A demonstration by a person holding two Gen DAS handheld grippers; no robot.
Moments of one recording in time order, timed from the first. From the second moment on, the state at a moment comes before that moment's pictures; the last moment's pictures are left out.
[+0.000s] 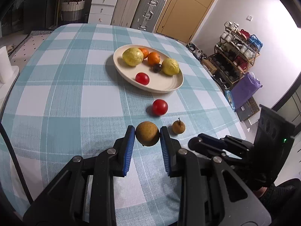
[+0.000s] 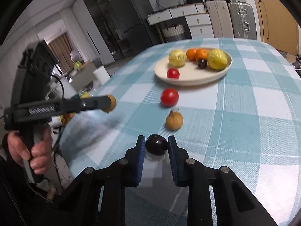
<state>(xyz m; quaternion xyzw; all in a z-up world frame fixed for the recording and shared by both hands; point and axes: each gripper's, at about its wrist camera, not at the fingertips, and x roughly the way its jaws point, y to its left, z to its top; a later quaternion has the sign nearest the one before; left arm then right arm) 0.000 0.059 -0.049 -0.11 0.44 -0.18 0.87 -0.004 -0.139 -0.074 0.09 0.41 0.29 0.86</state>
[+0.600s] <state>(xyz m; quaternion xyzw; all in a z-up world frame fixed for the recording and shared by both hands) 0.074 0.035 -0.003 -0.11 0.39 -0.21 0.89 0.056 -0.158 -0.025 0.10 0.35 0.28 0.89</state>
